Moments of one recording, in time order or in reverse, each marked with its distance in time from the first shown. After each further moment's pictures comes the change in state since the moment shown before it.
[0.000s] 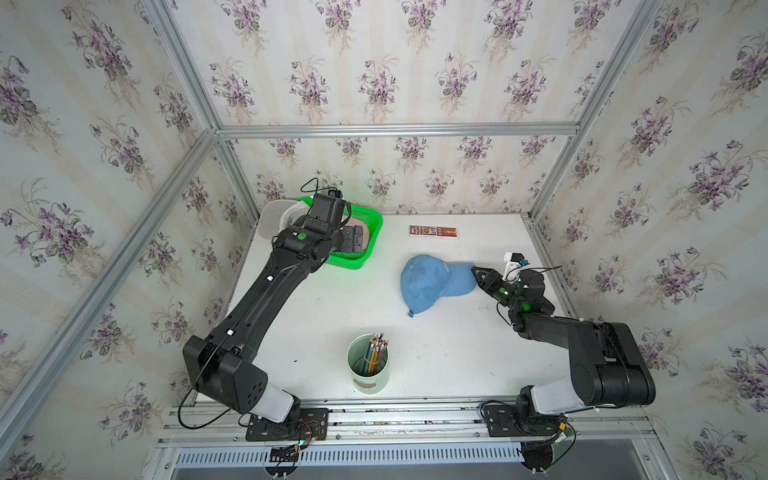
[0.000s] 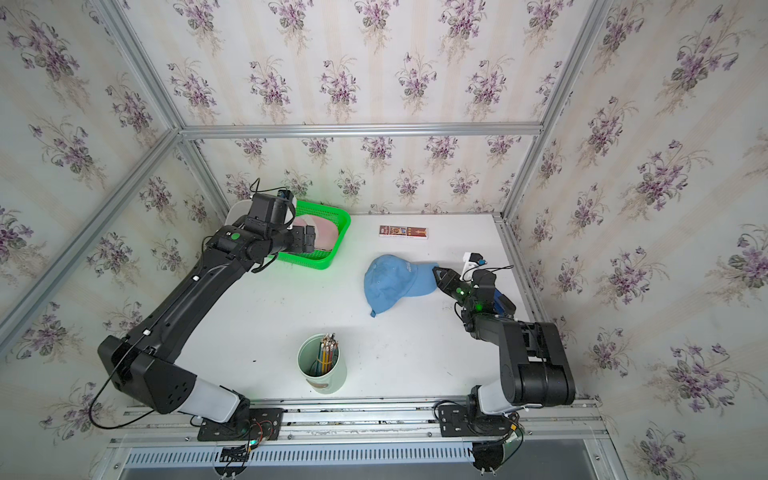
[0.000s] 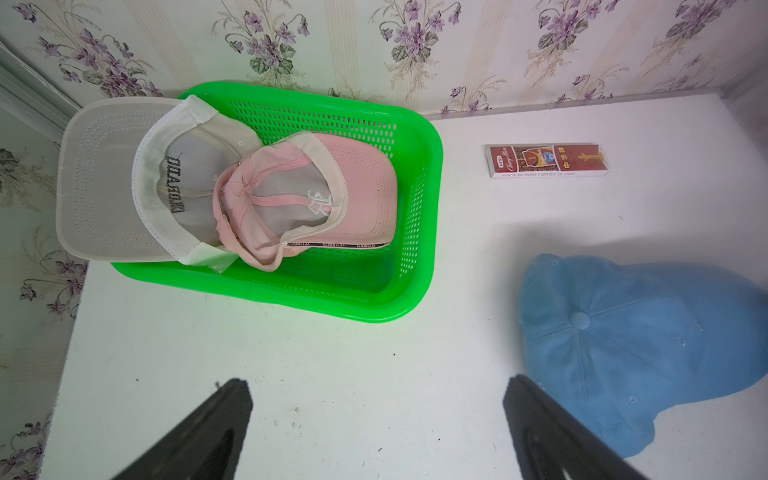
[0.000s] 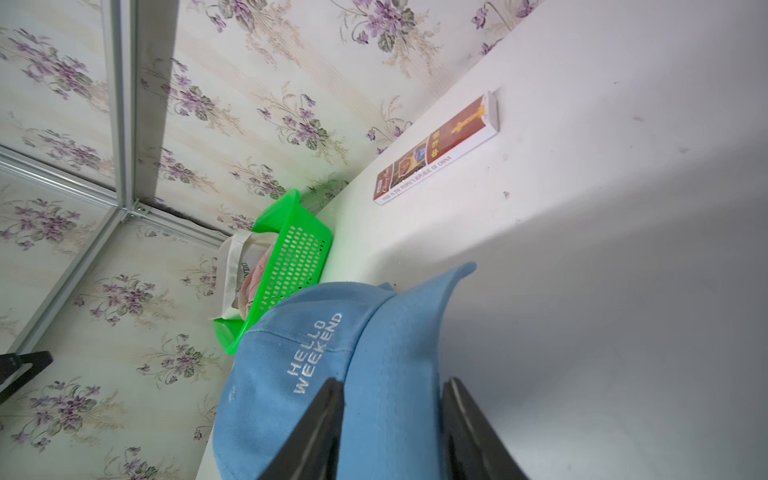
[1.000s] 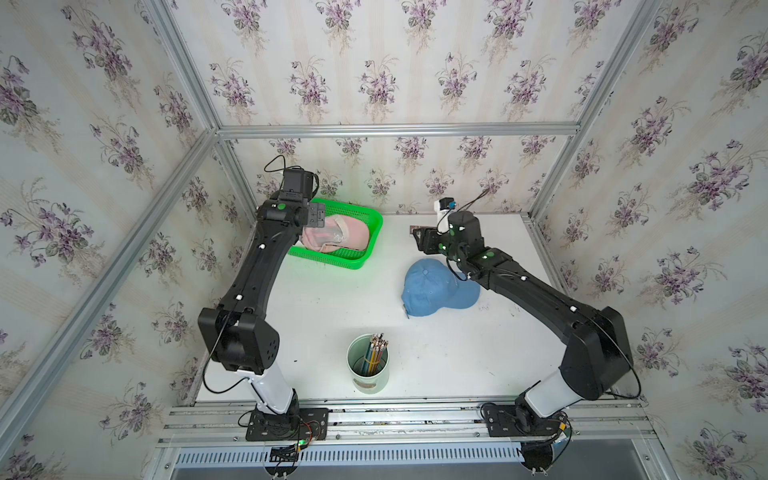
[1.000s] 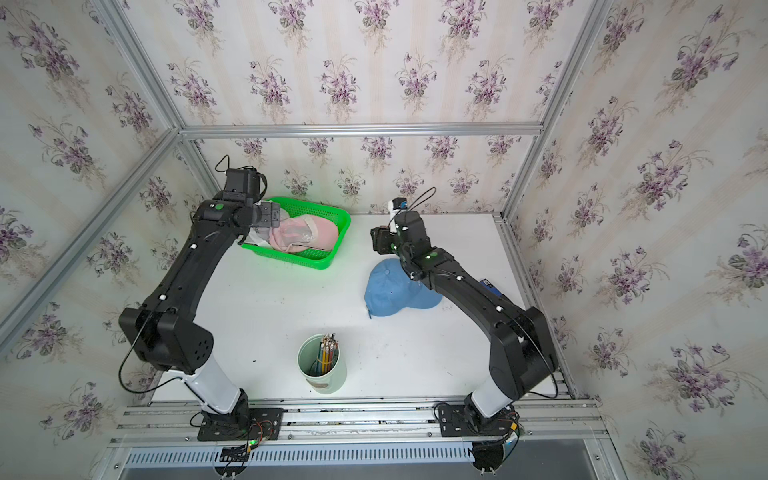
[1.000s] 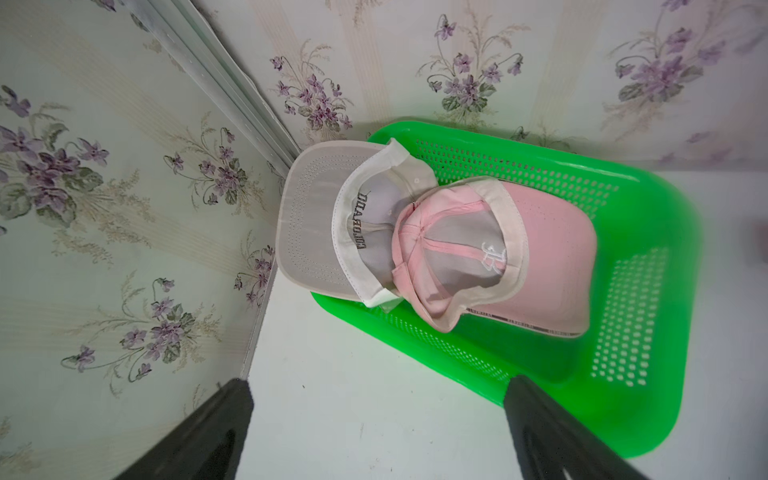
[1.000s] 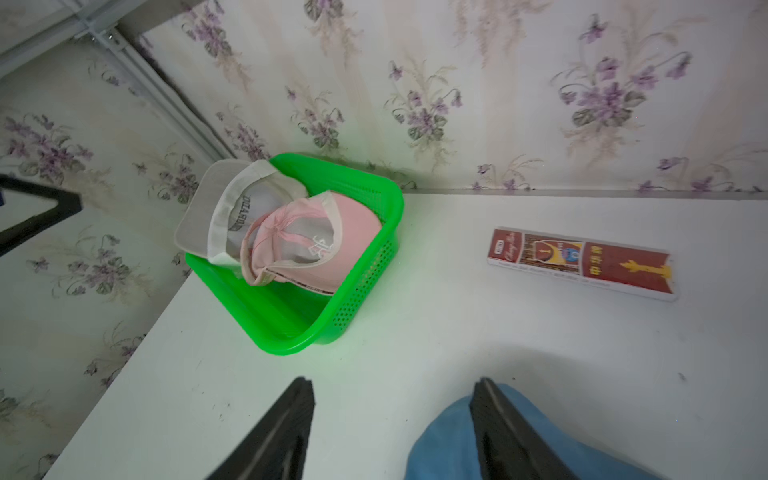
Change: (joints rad) left arm 0.259 0.275 0.316 -0.056 -0.166 0.125; right arm 0.587 0.159 0.881 -0.789 0.478 -0.369
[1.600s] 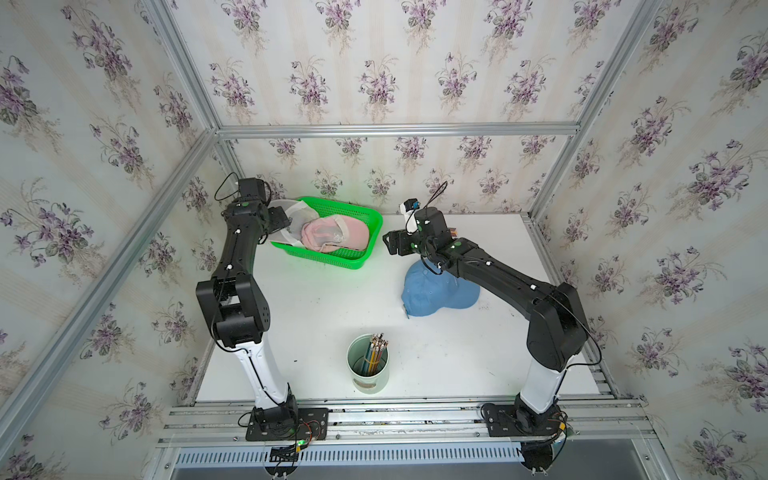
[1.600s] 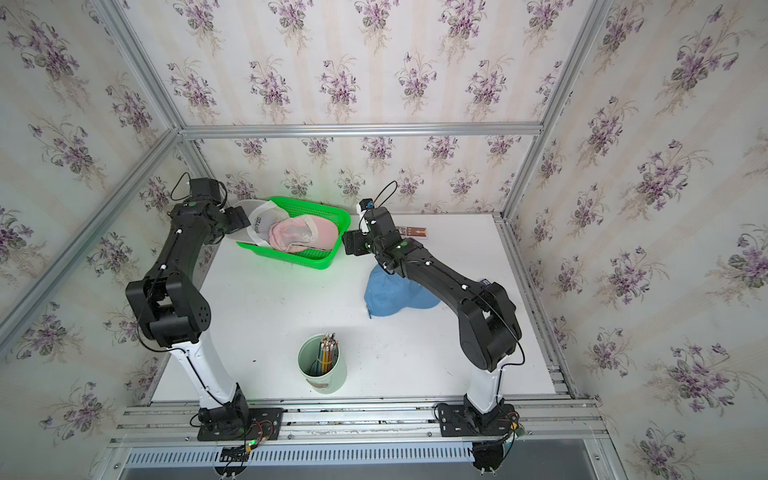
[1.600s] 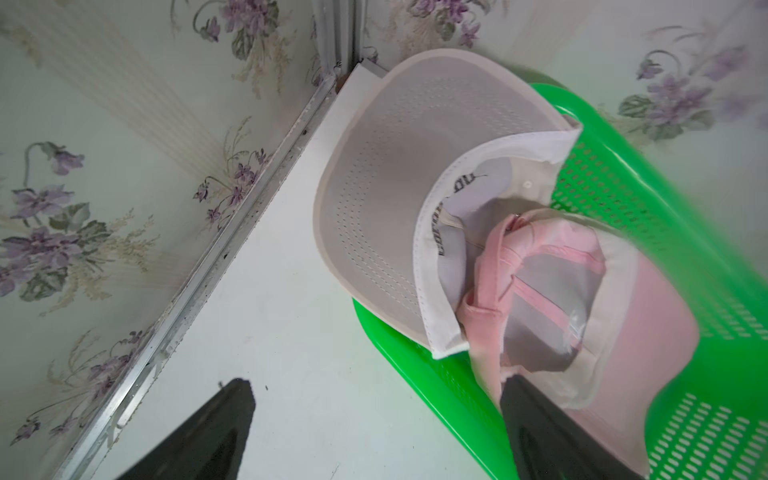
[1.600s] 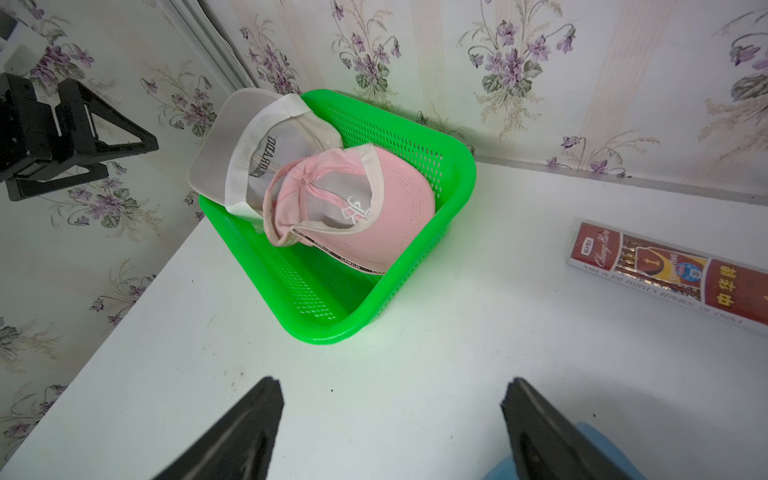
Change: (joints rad) left arm 0.343 0.214 0.006 0.043 0.267 -0.285; right arm 0.066 0.208 0.186 -0.072 -0.021 -0.055
